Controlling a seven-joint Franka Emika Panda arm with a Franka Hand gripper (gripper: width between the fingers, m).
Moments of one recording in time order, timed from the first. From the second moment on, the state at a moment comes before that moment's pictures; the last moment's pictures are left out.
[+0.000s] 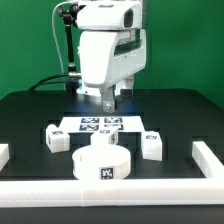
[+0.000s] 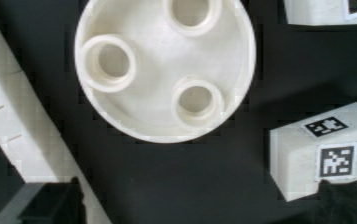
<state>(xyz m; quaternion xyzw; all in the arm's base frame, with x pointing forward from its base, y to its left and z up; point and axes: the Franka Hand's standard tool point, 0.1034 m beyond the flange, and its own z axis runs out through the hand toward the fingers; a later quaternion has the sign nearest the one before) 0.572 -0.008 0.116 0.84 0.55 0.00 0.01</state>
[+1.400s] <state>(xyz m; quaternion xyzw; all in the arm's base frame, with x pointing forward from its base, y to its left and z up) 0.534 -0.022 0.015 0.83 0.56 0.01 0.00</state>
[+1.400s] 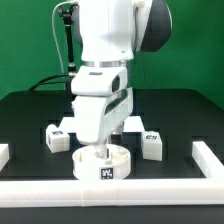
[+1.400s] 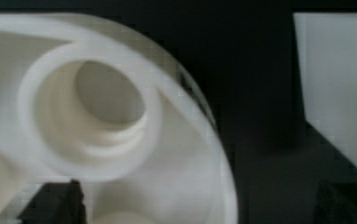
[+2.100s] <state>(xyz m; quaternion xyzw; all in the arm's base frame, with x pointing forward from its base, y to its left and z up) 0.533 -0.022 0.009 0.83 0.55 0.01 0.00</state>
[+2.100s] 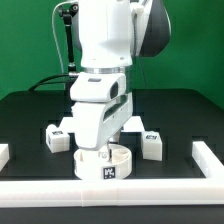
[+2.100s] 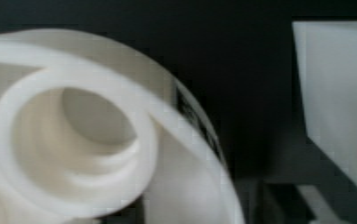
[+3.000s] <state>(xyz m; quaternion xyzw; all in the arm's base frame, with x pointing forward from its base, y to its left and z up) 0.532 -0.021 0.009 0.83 0.56 0.01 0.00</state>
